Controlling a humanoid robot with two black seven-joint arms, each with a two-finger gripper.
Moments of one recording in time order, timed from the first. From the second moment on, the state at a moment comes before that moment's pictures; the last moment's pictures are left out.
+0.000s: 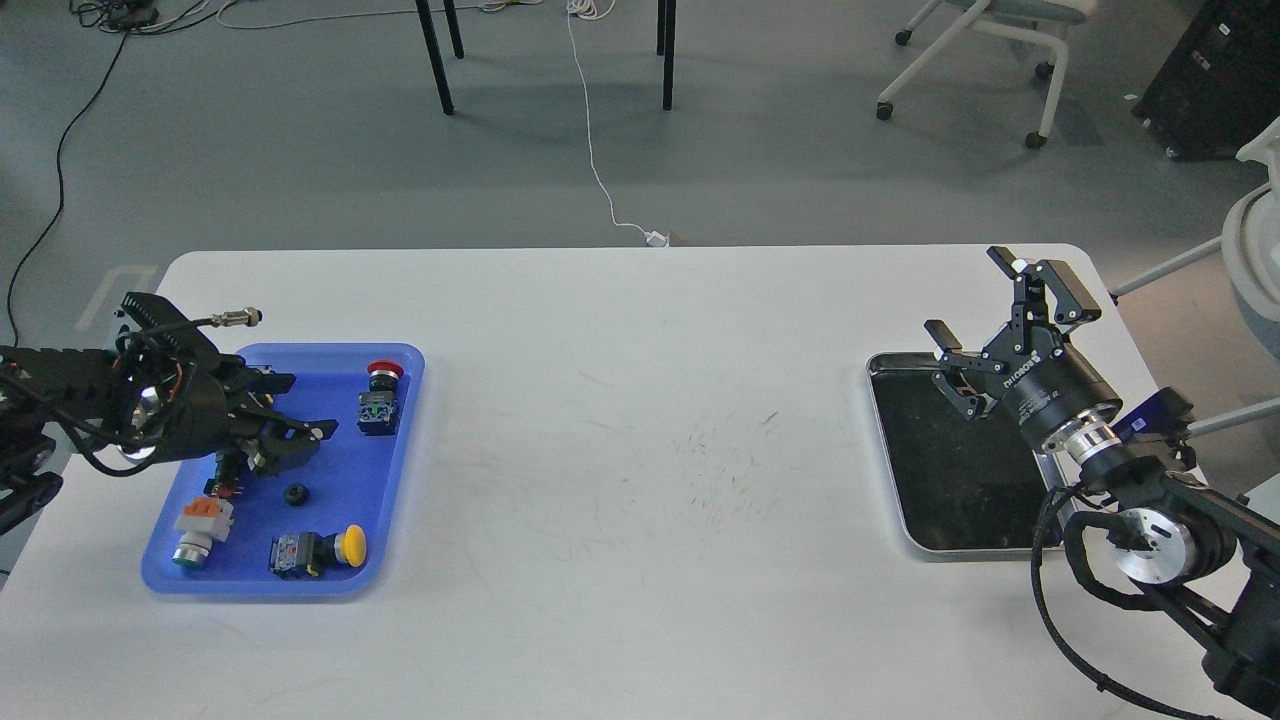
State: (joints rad) left arm -0.70 0.82 -0.40 -1.02 2.18 -0.20 -0.49; right arm 0.41 -0.56 0.67 1.09 -0.20 0.25 0.49
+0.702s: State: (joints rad) left arm -0.69 0.75 -0.34 -0.93 2.18 -0.20 -0.49; right arm 0.41 -0.56 0.67 1.09 -0.20 0.25 0.49
